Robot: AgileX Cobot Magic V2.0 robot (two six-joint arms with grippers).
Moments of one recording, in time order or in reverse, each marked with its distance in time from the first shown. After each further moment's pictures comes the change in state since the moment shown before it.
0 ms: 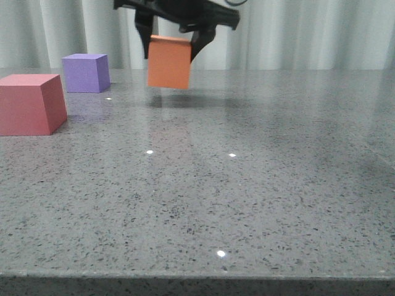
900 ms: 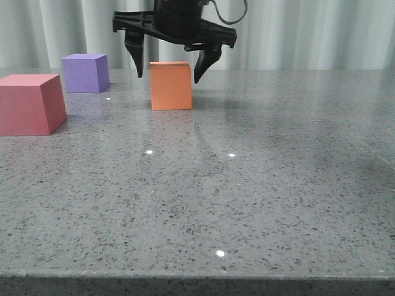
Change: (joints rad) left arm 0.000 0.000 0.000 0.000 0.000 0.000; right arm 0.007 0.045 -0.015 -0.009 0.046 0.031
